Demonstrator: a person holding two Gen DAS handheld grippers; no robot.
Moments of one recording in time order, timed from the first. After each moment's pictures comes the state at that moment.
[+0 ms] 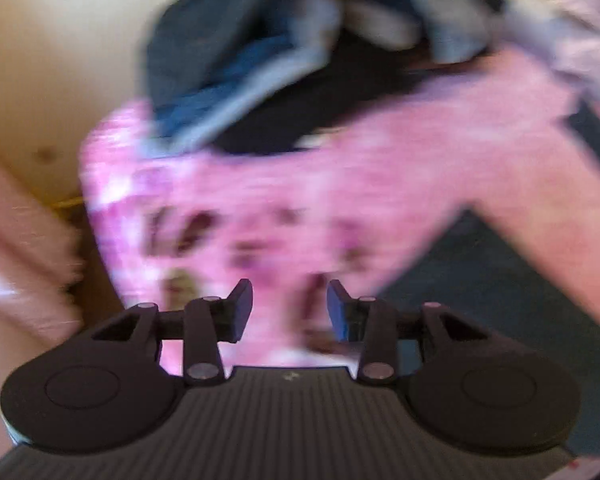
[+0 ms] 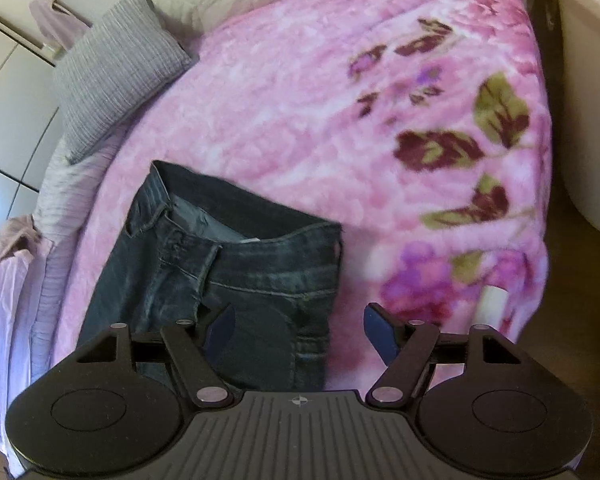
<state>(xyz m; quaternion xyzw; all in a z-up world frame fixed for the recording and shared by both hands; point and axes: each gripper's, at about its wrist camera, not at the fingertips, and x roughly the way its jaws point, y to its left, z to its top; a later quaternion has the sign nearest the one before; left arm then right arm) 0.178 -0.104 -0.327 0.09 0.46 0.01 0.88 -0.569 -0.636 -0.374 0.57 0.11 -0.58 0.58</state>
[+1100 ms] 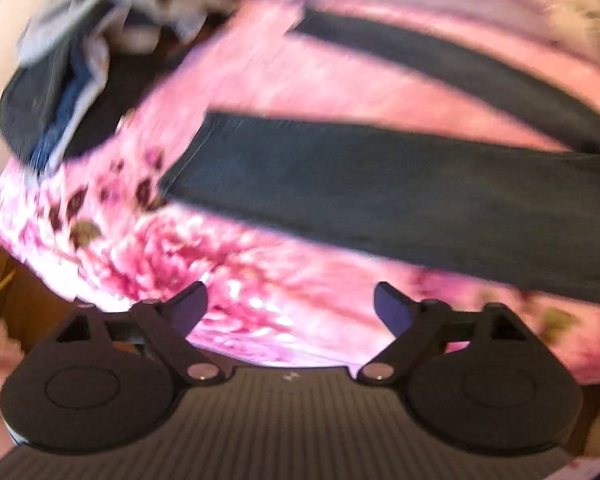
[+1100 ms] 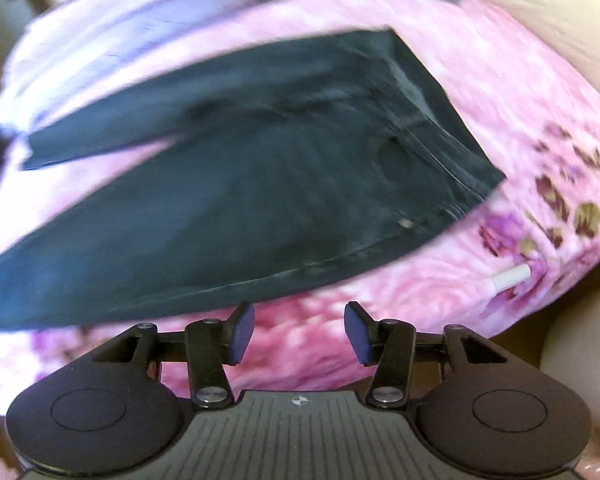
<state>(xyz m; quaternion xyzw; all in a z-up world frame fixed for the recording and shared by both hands) -0.054 -0.123 -0.242 0.22 0.46 -0.26 0.82 -0.471 -0.469 -0.252 0.34 0.43 -0.35 0.76</state>
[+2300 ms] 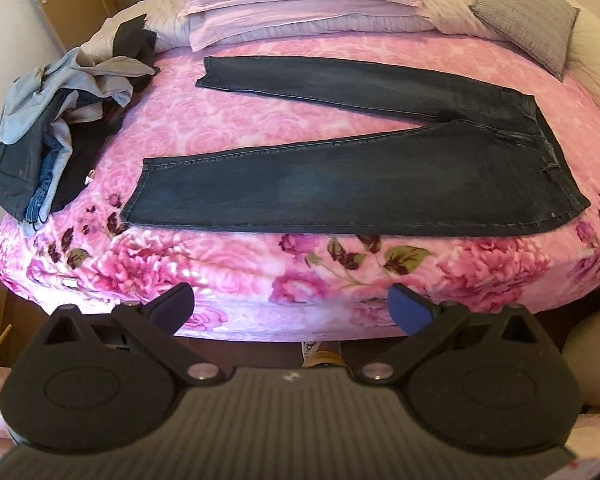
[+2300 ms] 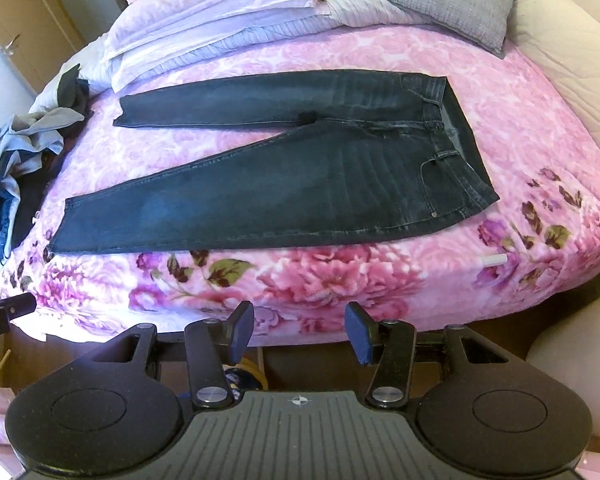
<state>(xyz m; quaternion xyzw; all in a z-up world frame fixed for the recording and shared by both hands) -0.225 -0.139 -0.118 0.27 0.43 -0.34 0.79 -0.474 -0.343 -0.124 0.29 0.45 -0.31 0.78</state>
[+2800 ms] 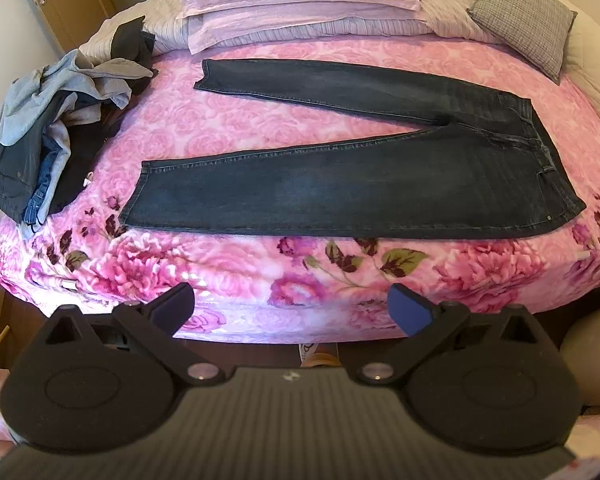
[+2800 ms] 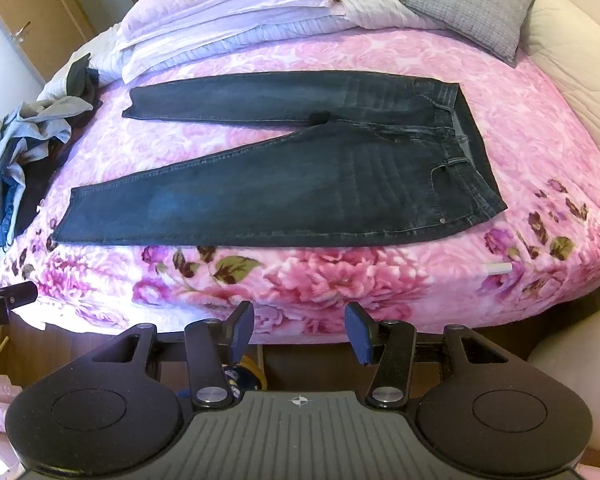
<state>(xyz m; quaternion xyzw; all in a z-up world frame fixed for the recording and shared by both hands) -0.220 -0.135 -0.112 0.27 0.43 -0.35 0.79 -0.462 -0.340 -0.124 0.28 0.46 -0.30 0.79</state>
